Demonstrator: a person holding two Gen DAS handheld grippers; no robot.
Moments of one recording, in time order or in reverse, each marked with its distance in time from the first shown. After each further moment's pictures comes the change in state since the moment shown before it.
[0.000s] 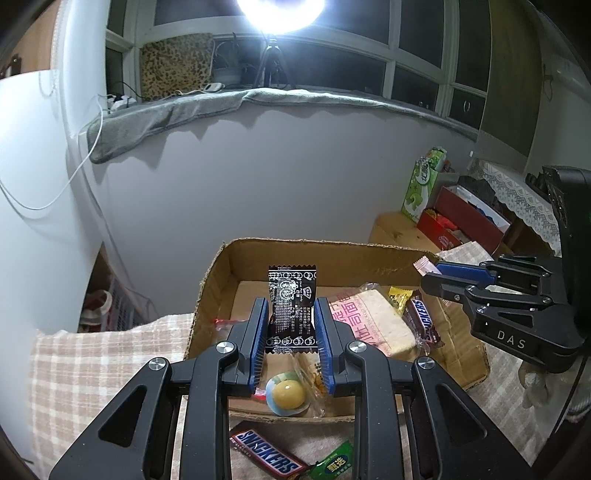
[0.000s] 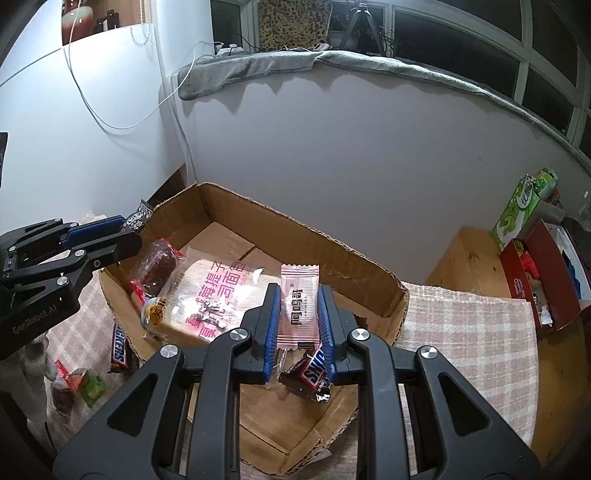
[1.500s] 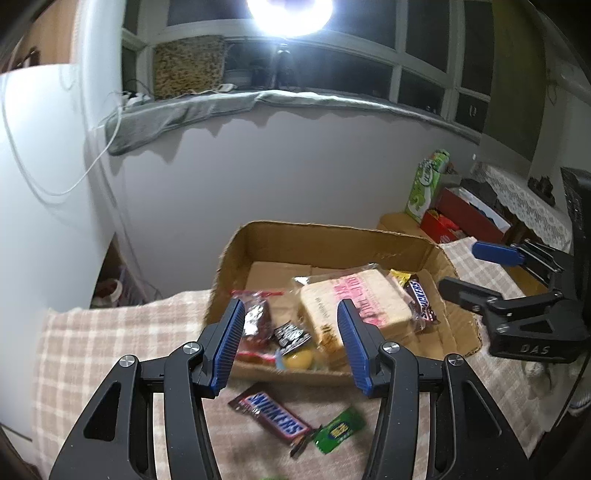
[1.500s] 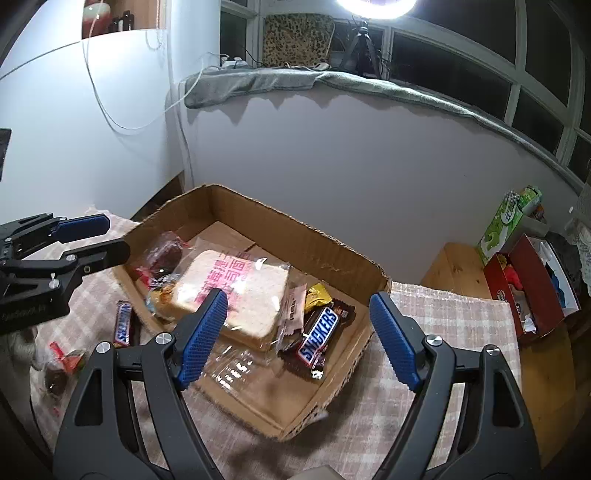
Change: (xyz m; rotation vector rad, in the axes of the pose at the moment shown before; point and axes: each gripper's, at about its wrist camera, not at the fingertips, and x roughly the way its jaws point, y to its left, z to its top) left arm -0.028 0.010 -0.023 -0.033 -0.010 0.018; right arm -0.040 0.012 -0.025 -0.040 -0.078 -0.040
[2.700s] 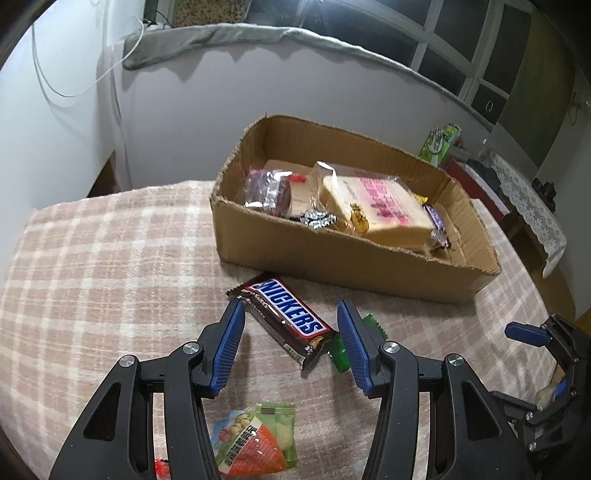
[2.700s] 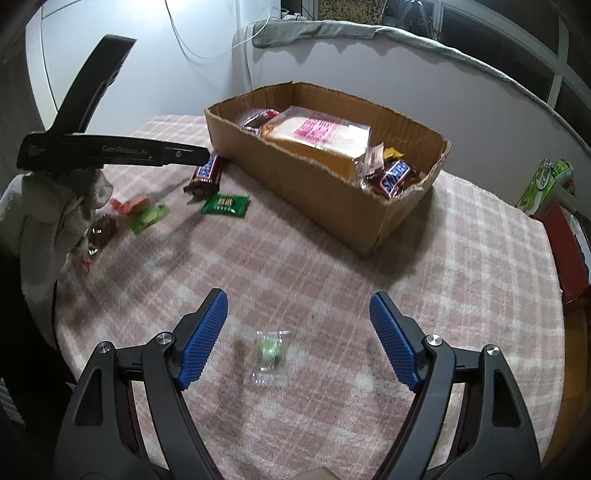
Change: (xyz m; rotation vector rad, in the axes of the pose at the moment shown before) left arm 0.019 0.015 -0.069 -0.125 0.185 -0.048; right arm -0.038 0.040 -0.126 -0.108 0.159 0.154
